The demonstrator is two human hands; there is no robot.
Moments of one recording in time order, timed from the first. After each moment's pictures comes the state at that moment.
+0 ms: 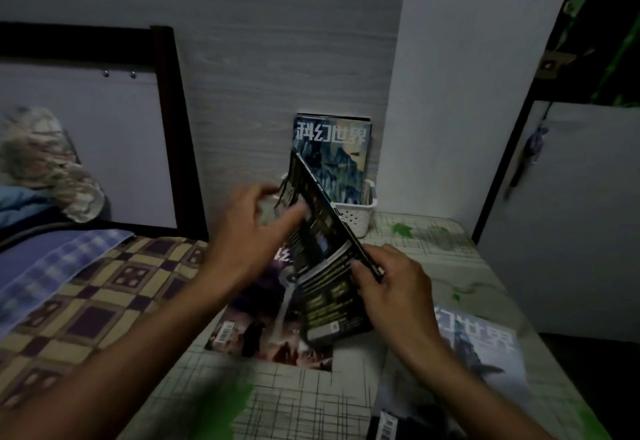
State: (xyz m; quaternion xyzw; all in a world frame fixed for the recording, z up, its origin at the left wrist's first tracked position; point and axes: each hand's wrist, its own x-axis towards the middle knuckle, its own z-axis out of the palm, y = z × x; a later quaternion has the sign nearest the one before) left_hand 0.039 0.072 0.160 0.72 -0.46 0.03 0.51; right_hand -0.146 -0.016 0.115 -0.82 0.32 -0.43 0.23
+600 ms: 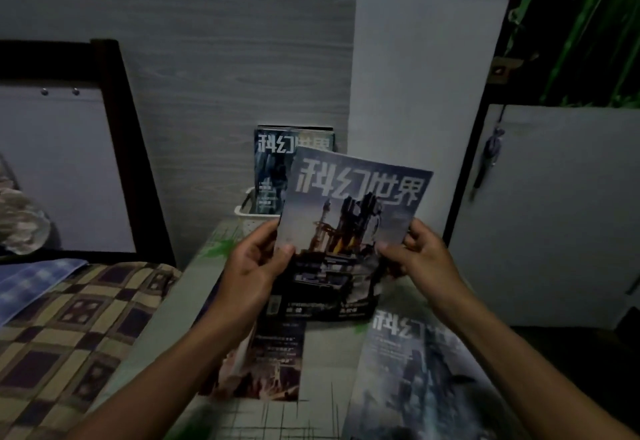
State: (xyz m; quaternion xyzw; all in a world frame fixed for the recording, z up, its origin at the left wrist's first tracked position) left_hand 0.006 0.022 0.121 0.51 -0.46 -0.24 0.69; right_hand -0.193 -0.127 0.128 -0.67 0.30 -0.43 0.53
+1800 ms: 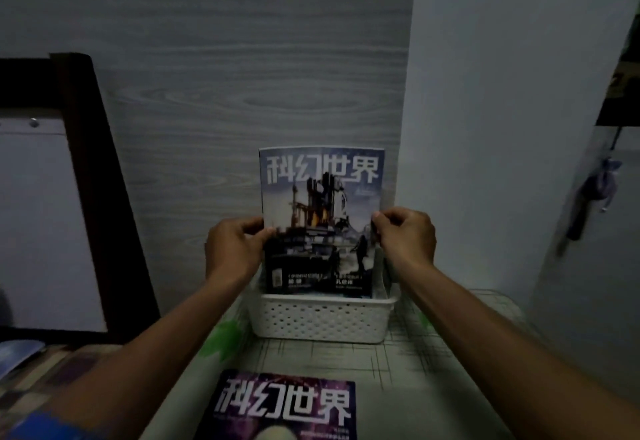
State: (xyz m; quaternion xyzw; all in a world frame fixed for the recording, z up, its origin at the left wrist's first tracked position) left_hand 0.219 -0.174 0.127 0.74 -0.35 0.05 0.57; right_hand 0.019 -0.304 0.145 -0.68 0.44 -0.51 0.30
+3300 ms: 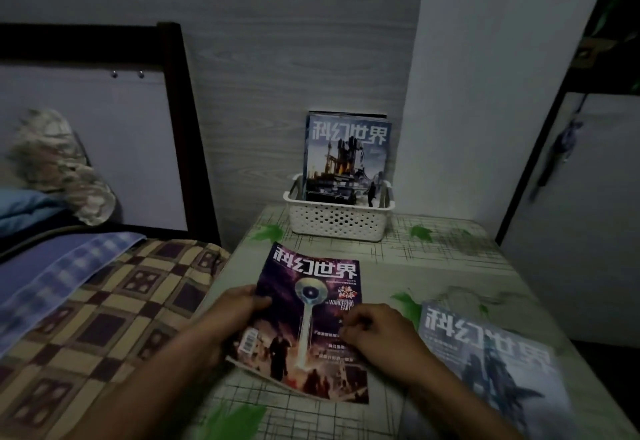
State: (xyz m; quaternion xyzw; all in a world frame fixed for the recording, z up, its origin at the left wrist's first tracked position) left_hand 0.083 0.087 0.068 0.70 -0.20 -0.44 0.52; right_hand -0.121 -0.045 0.045 -0.82 0.38 -0.12 0.41
